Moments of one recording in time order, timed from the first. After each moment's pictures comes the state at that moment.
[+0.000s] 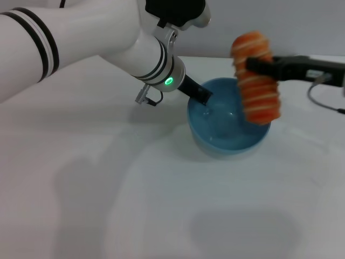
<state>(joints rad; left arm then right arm) -1.01 -2.07 1.78 0.58 2.28 0.72 -2.81 0.64 2.08 -0.93 -0.69 -1.83 -1.15 1.87</state>
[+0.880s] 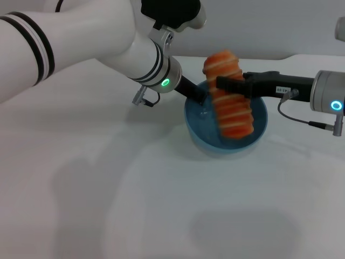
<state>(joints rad) -0.99 -2.07 1.79 0.58 2.26 0.70 -2.81 0.68 2.08 -1.10 -0.54 -1.68 -1.05 1.78</state>
